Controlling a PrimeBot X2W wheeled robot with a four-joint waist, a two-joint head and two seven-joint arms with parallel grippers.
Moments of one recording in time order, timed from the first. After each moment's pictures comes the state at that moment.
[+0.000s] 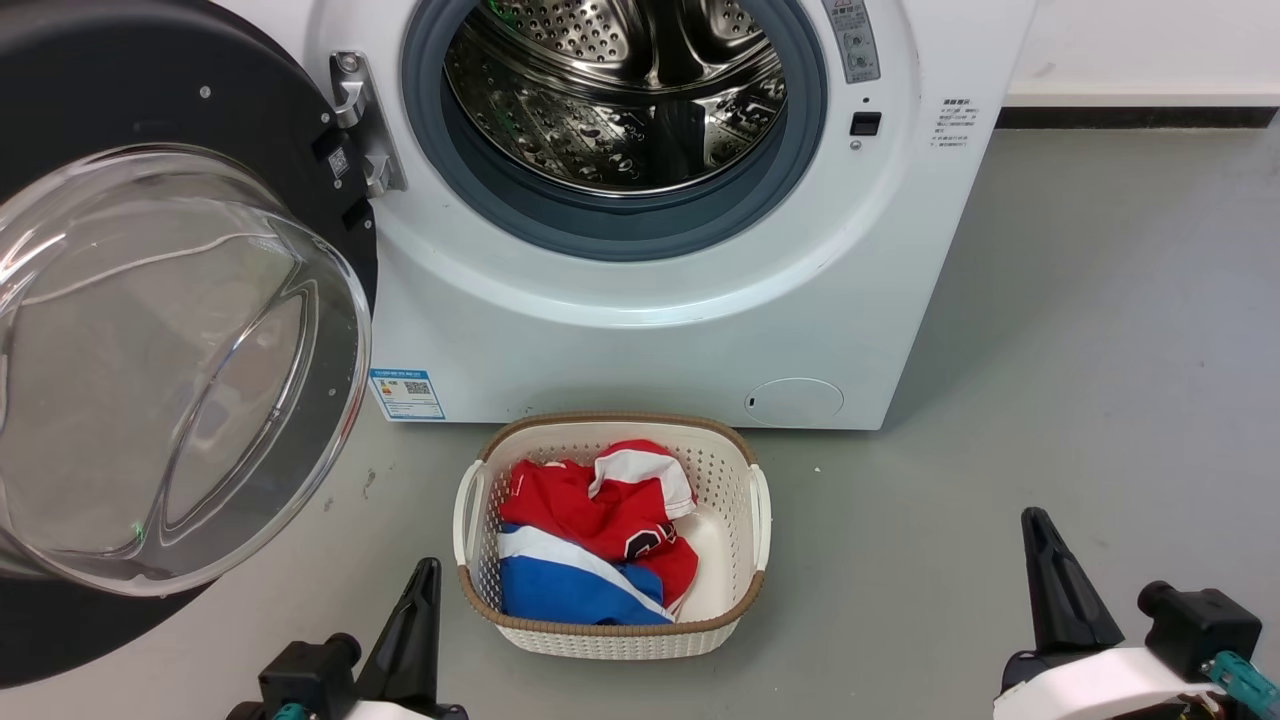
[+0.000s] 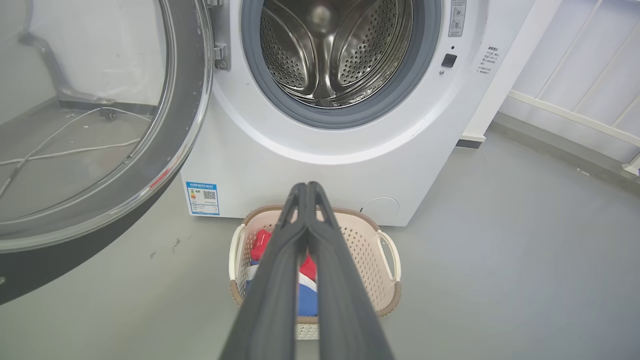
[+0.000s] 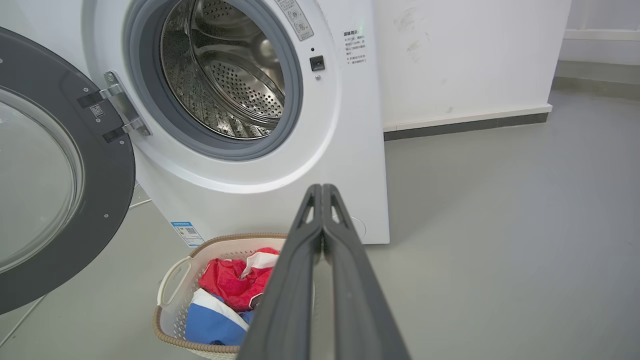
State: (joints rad) left arm 0.07 0.05 -0.05 0.18 -0.18 -0.13 -0.26; right arm 0.02 -0.05 -0.02 0.20 0.19 0.13 -0.25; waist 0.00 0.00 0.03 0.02
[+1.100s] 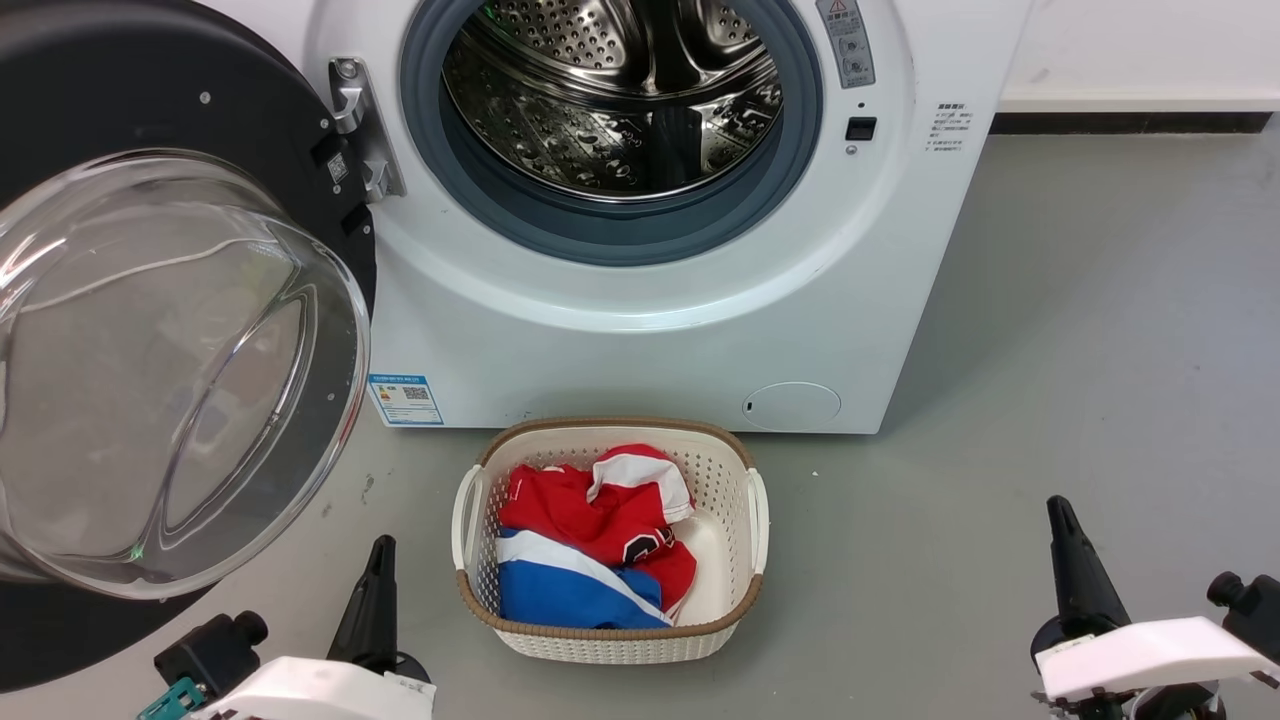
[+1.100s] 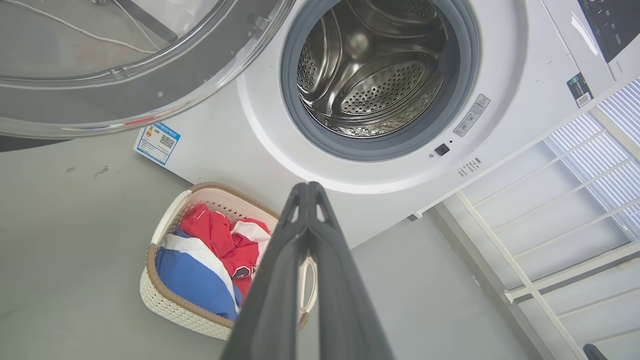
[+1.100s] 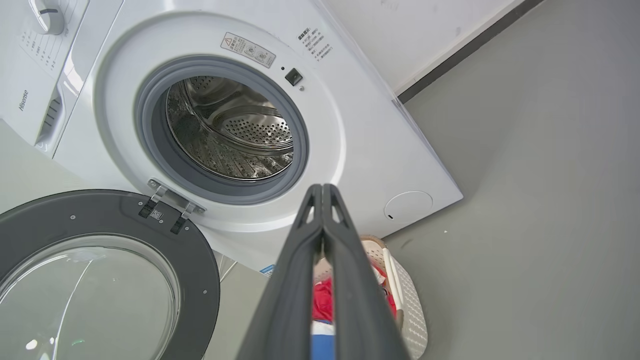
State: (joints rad) left arm 0.01 0.07 -0.03 0.21 -0.78 -0.13 -0.14; right arm -0.02 -0.05 -0.05 0.22 0.76 0.13 -0.12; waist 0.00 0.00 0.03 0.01
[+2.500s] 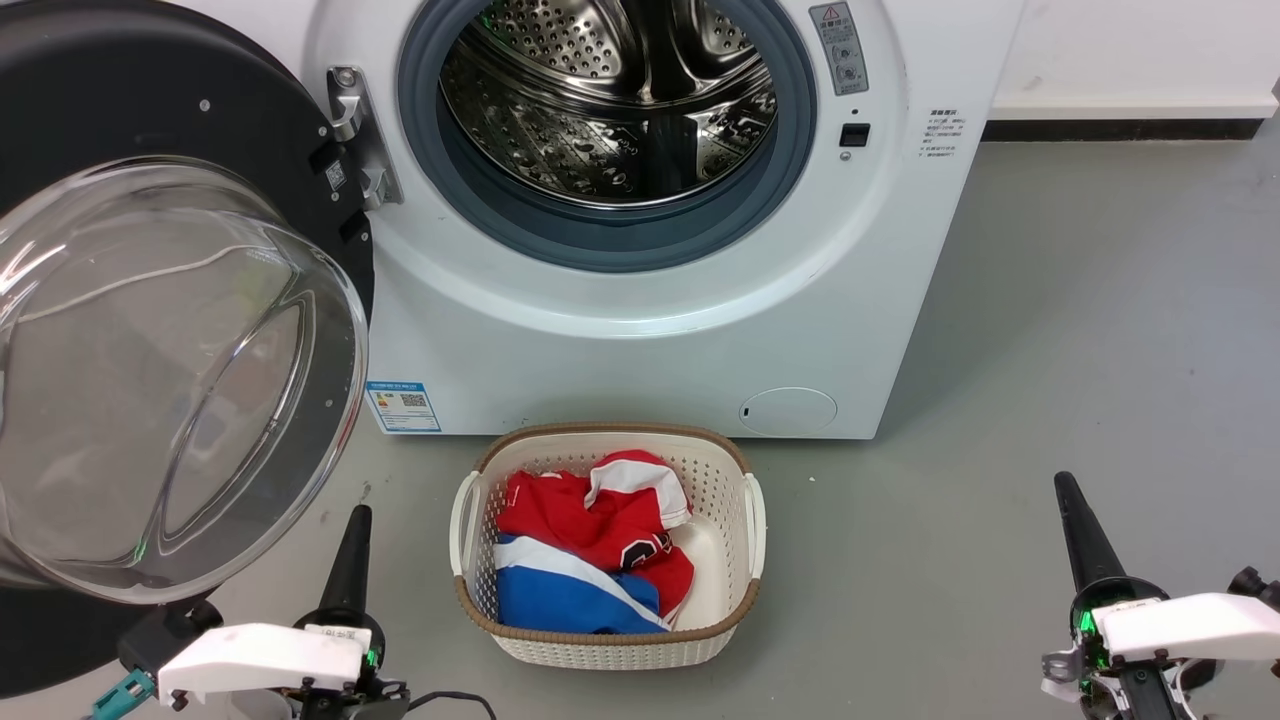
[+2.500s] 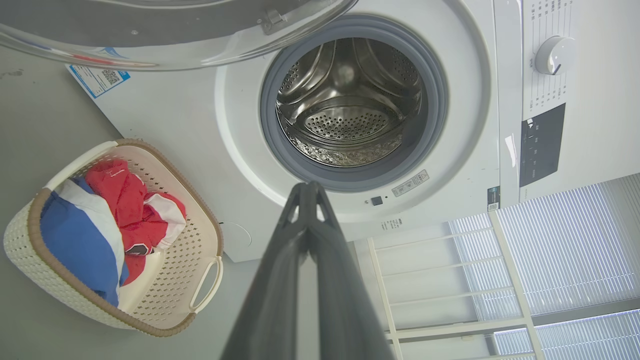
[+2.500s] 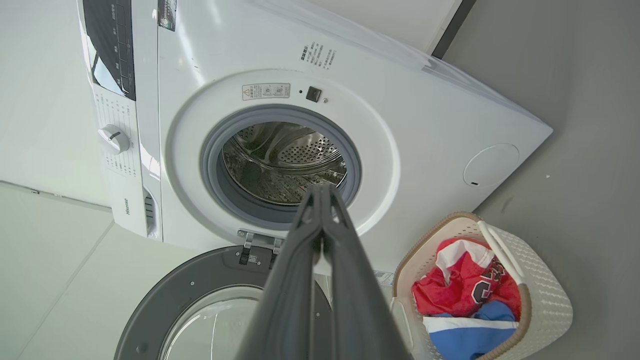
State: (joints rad) left arm -0.05 0.08 0.03 0.23 -1.27 -0.13 -0.02; right arm -0.06 -0.06 -0.08 0.23 1.25 0.13 0.01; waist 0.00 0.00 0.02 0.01
